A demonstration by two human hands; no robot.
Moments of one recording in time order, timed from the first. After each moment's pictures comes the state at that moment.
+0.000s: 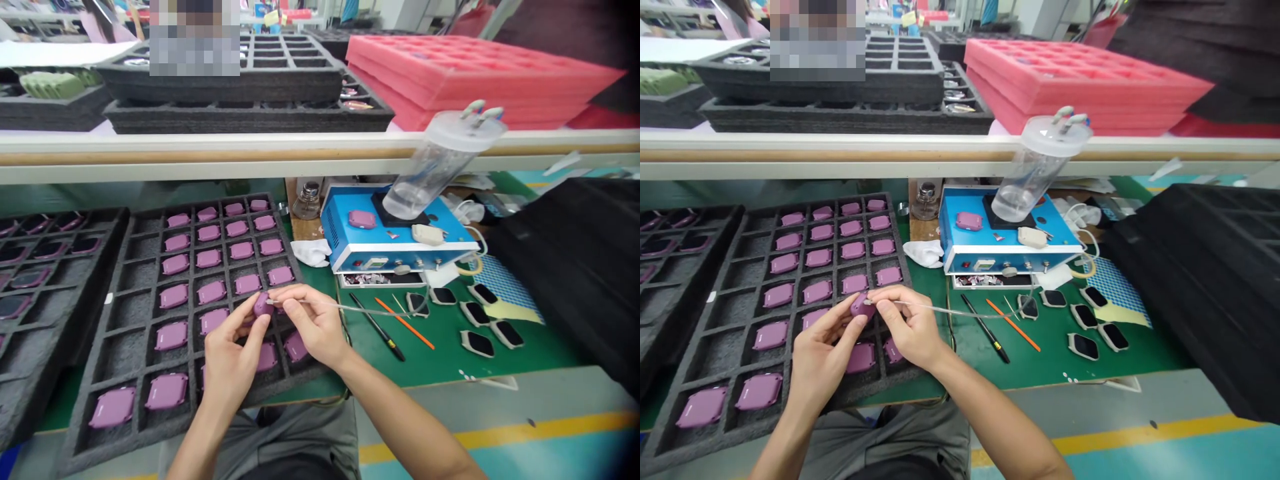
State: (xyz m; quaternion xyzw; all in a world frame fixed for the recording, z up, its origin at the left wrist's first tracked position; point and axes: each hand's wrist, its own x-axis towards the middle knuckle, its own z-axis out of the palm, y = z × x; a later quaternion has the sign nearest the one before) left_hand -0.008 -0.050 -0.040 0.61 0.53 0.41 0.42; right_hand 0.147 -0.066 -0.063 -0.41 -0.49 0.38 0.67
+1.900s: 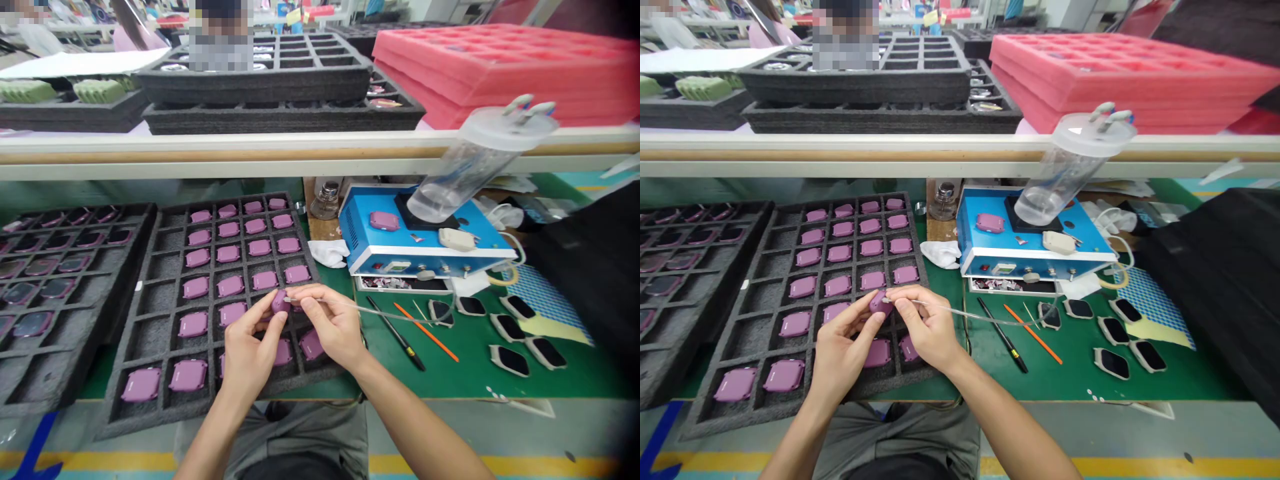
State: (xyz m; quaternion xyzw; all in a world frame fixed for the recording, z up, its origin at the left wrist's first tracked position) left_hand -0.007 -0.053 -0.040 0.61 0.52 0.42 0.43; right_hand 0.147 -0.069 -0.065 -0.42 -0.49 0.37 0.67
